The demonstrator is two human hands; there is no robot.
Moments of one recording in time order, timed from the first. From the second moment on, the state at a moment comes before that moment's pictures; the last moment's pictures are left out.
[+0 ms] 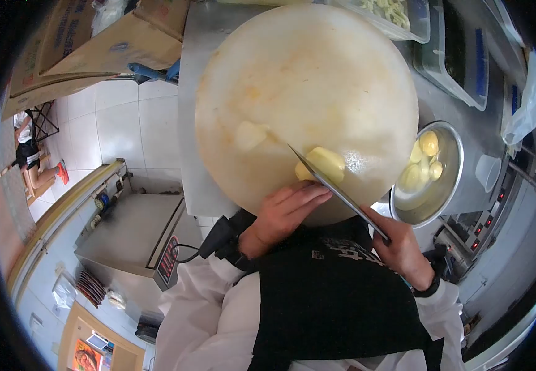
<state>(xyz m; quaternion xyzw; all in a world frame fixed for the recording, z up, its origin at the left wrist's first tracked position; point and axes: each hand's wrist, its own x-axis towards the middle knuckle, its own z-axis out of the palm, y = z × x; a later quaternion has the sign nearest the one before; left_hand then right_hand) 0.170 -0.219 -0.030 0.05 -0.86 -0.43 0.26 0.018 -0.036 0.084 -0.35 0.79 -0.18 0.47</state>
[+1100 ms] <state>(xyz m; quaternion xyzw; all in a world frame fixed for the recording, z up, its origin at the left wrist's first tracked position) 0.173 -0.221 -0.027 0.05 -0.87 -0.44 0.24 0.033 -0.041 0.092 -0.31 0.81 -0.16 0.46</state>
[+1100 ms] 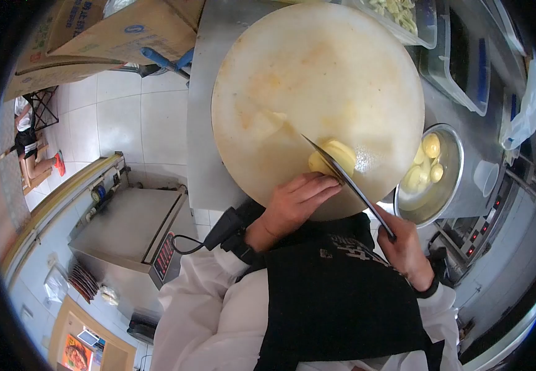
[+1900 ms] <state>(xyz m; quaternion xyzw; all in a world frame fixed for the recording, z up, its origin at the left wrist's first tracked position) 0.180 -0.216 -0.041 0.05 -0.85 -0.45 0.28 0.035 -0.040 0.127 -0.33 0.81 -0.10 0.48</state>
